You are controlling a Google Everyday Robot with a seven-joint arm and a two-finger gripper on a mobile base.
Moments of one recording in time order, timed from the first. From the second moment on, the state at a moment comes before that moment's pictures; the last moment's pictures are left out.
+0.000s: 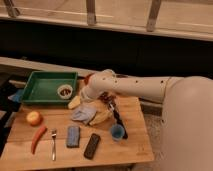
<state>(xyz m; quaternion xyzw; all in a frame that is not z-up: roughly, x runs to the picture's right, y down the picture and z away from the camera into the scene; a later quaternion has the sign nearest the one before) -0.131 0.074 0.814 -0.36 -0.09 0.55 0.75</state>
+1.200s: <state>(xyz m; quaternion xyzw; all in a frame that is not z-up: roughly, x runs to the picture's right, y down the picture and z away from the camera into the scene) -0.160 0.088 0.859 -0.34 -0.07 0.53 0.77</state>
